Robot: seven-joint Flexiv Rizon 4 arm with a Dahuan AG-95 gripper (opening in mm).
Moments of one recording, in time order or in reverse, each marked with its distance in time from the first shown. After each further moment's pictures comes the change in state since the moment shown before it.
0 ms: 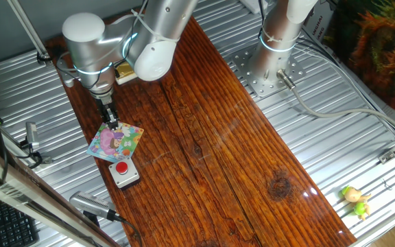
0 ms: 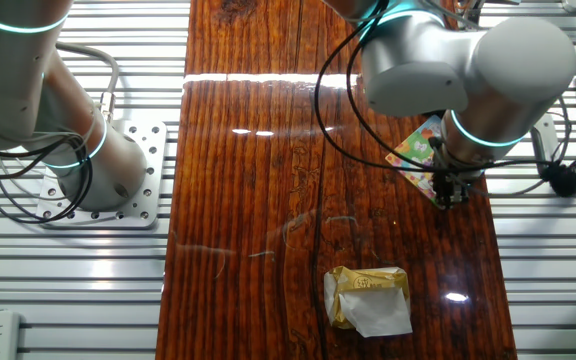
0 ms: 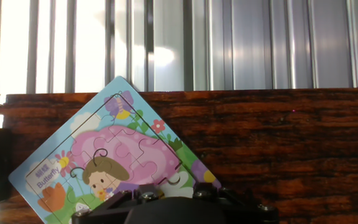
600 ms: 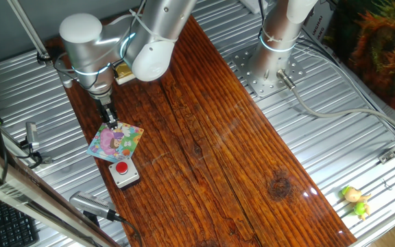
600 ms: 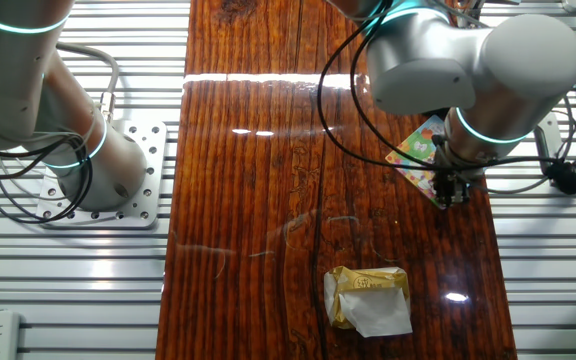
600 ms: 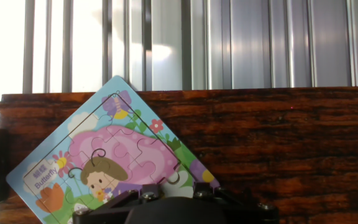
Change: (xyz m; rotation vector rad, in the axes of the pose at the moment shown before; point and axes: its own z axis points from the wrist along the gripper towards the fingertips) arm 0.000 0.001 0.000 0.014 0.014 -0.002
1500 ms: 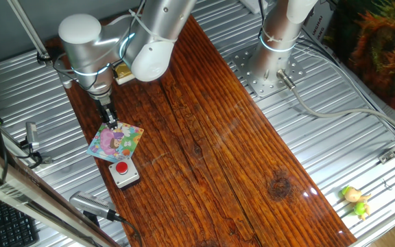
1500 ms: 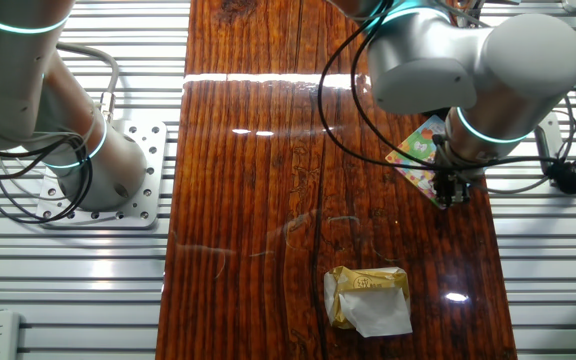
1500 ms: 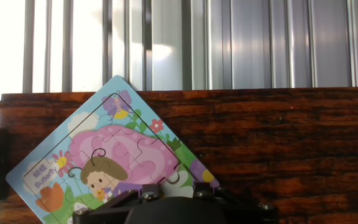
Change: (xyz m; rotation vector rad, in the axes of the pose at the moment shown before) arm 0.001 0.000 0.000 0.002 0.004 0.004
